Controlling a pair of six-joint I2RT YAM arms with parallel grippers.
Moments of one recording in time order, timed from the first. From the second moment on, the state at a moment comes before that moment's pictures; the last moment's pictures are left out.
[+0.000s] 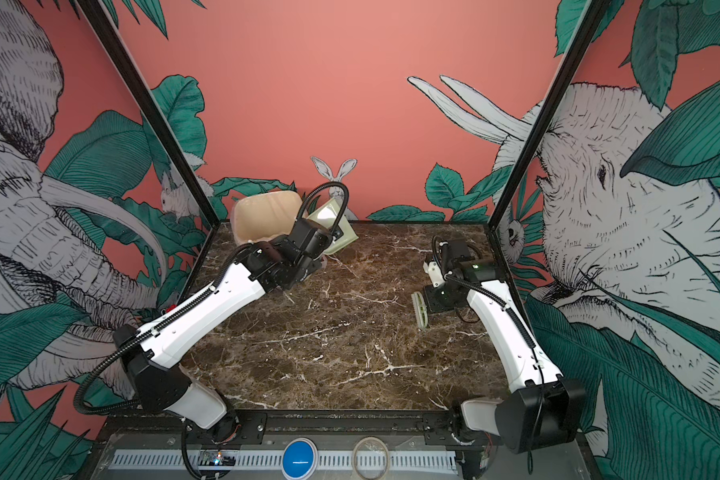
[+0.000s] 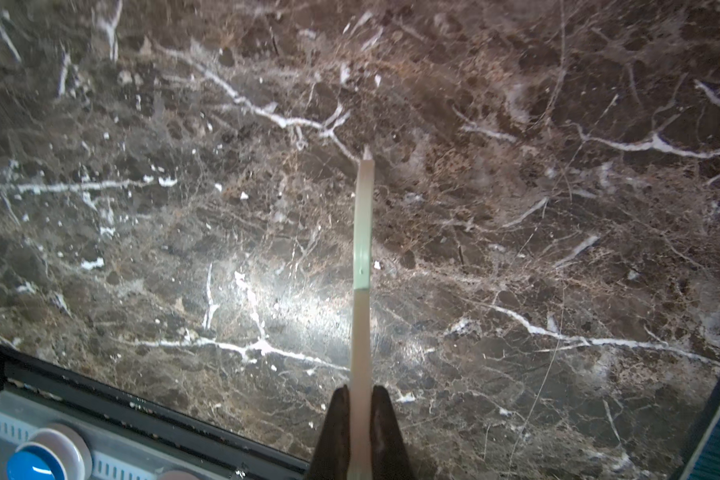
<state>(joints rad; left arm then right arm) -0.82 1.57 1.63 -0.92 -0.66 0.40 0.17 1.30 1.26 -1.17 -0.18 -0.02</state>
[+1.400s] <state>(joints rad) -0.86 1.57 1.15 -0.64 -0.23 0.01 -0.18 1.27 0.72 -0.64 -0.47 0.32</state>
